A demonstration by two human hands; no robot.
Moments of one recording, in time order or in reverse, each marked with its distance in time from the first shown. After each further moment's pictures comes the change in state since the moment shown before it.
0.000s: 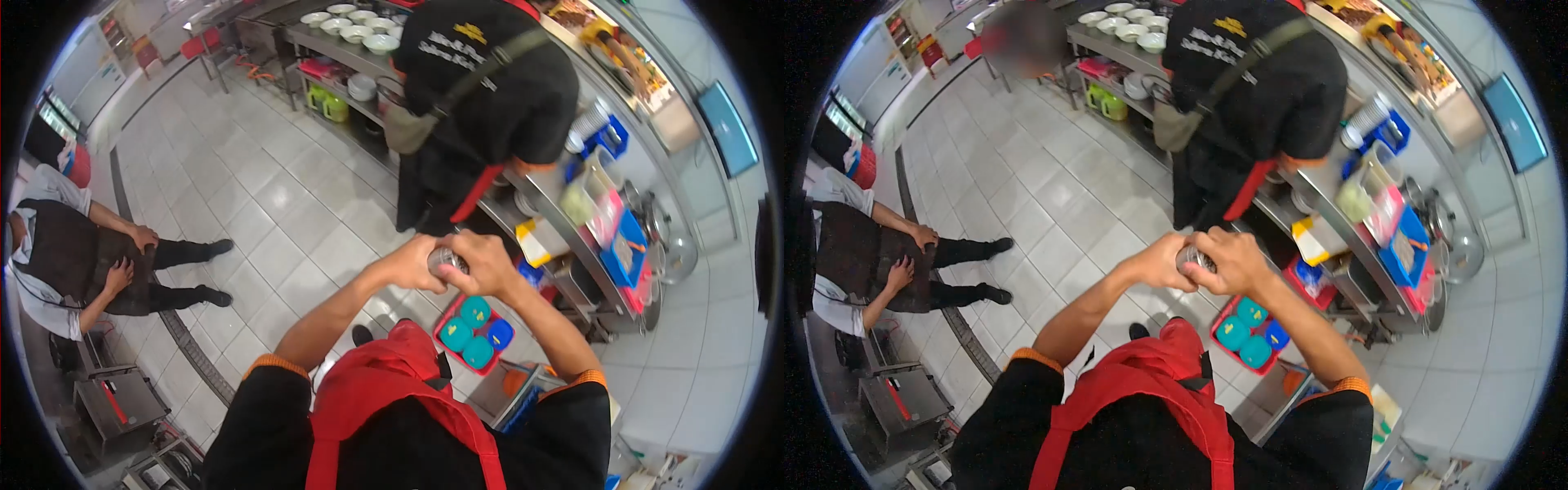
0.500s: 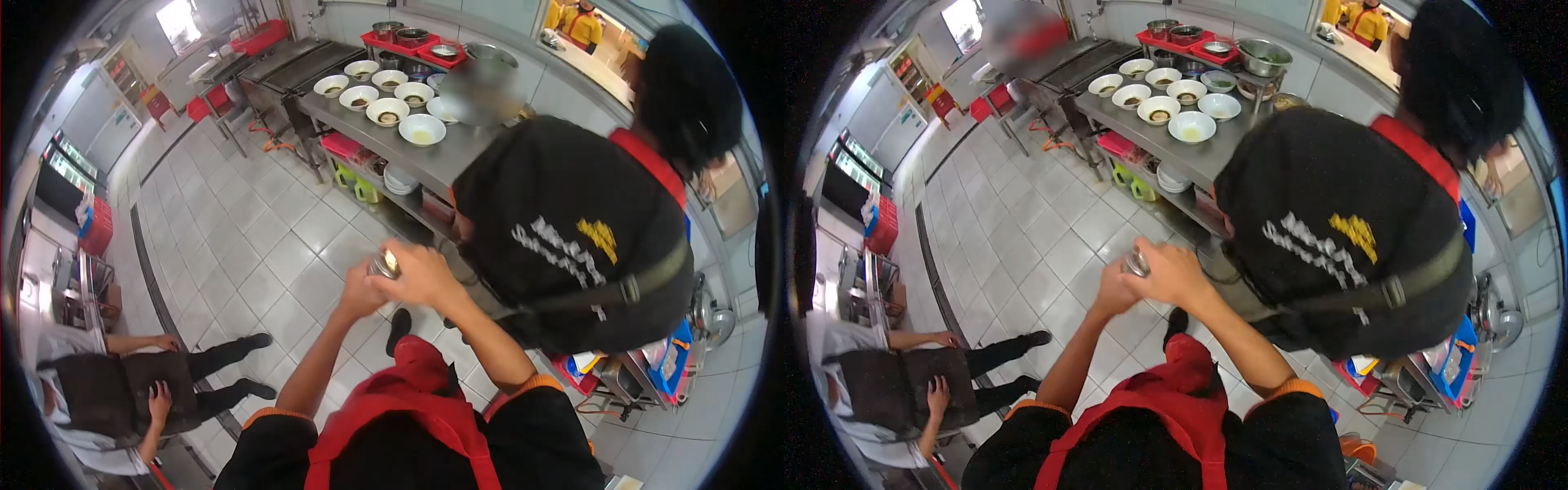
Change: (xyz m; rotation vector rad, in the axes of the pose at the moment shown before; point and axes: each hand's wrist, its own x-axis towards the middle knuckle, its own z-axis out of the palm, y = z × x) left_hand 0.096 -0.111 -0.389 0.251 0.675 -0.093; right_hand 0.400 0.179 0.123 0.189 -0.111 0.408
